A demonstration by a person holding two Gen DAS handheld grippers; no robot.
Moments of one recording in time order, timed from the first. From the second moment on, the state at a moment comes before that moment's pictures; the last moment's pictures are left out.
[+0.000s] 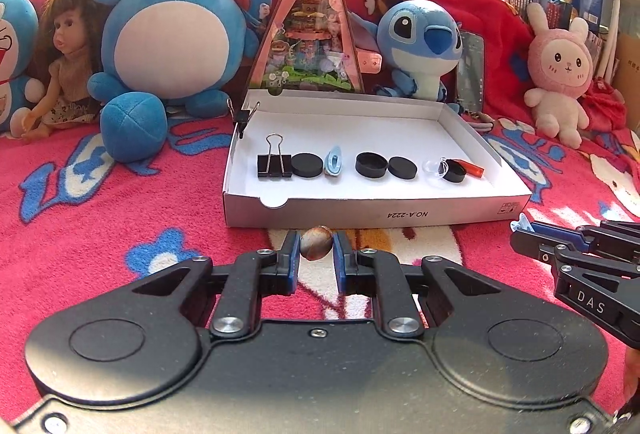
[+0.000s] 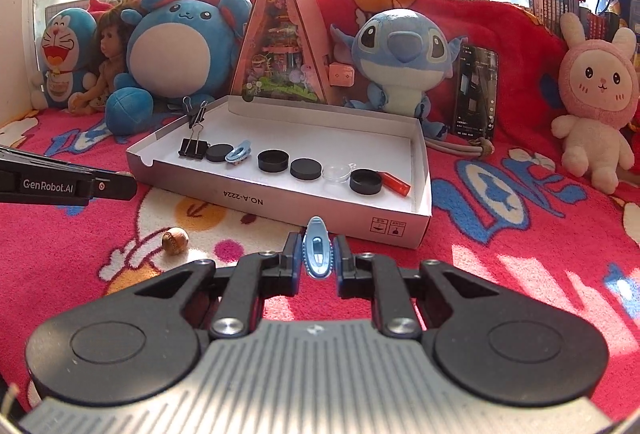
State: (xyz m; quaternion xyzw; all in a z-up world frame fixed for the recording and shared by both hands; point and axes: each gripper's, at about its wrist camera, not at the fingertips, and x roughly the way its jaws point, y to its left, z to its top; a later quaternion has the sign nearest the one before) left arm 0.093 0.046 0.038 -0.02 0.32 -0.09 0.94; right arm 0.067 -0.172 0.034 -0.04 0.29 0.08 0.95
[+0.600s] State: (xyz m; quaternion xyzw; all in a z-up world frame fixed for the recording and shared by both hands) left arm 0.138 0.039 0.049 -0.05 0.32 -0.10 0.94; right arm 0.102 -0.197 0.044 -0.01 0.28 0.04 0.96
